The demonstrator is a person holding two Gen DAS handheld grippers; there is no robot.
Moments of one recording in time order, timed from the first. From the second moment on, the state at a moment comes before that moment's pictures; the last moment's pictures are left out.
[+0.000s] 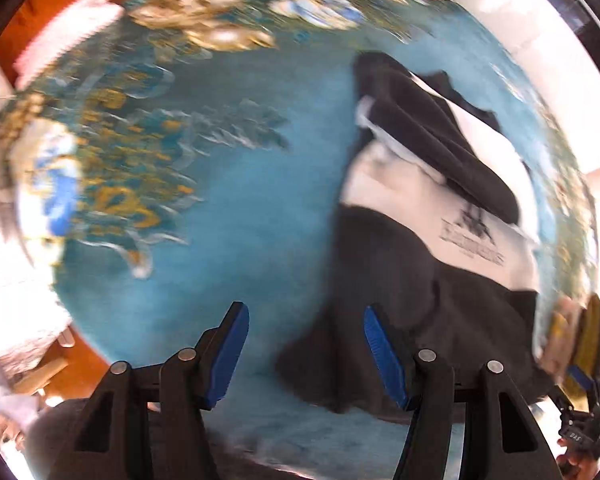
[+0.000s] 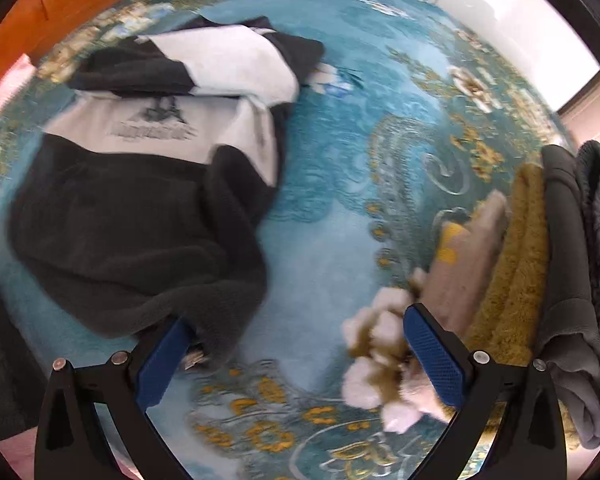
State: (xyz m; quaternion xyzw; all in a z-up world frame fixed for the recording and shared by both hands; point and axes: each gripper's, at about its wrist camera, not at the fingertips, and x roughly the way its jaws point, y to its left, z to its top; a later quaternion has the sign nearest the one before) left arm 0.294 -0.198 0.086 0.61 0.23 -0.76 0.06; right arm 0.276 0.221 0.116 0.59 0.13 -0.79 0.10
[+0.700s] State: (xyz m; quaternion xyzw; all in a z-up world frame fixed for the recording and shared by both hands) left arm 0.308 -0.199 0.074 0.54 0.40 -0.74 0.05; right arm 0.274 0.225 0.106 0.61 -0.01 -0.78 0.13
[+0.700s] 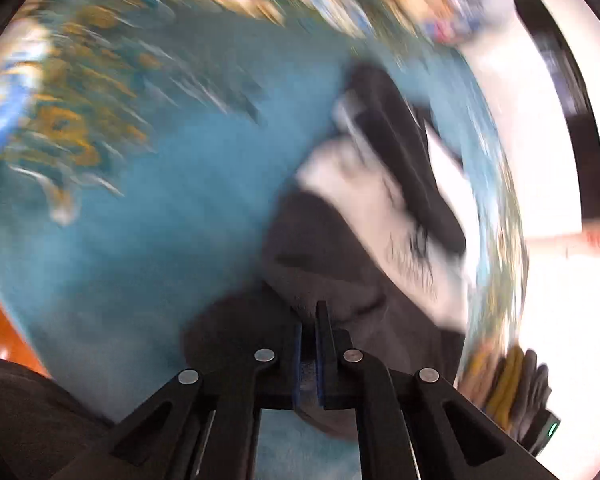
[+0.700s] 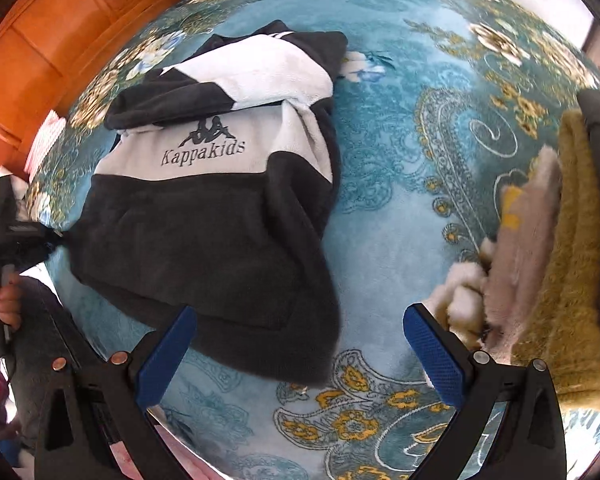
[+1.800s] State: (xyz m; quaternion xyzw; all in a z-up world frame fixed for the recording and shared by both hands) left arm 0.318 -0.232 0.033 0.55 0.46 -0.69 0.08; right arm 0.258 0.246 0.009 0.63 -0.28 -0.69 0.22
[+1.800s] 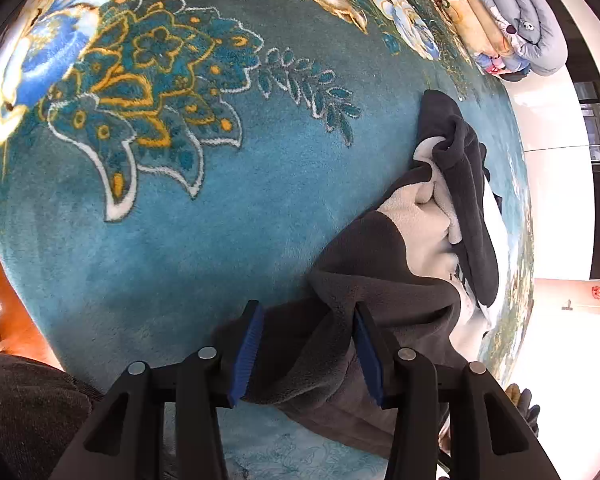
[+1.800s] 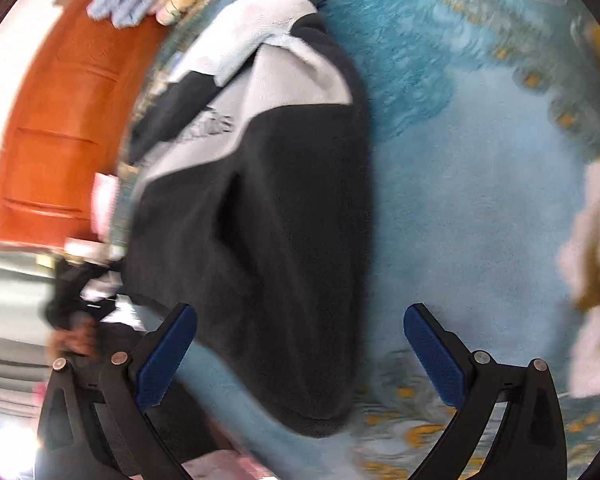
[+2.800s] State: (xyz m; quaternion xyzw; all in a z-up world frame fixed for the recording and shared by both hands) left arm 0.330 -0.249 0.037 0.51 0.49 -0.70 0.08; right arm 0.259 0.253 0.001 0.64 -0.34 -0.67 0.17
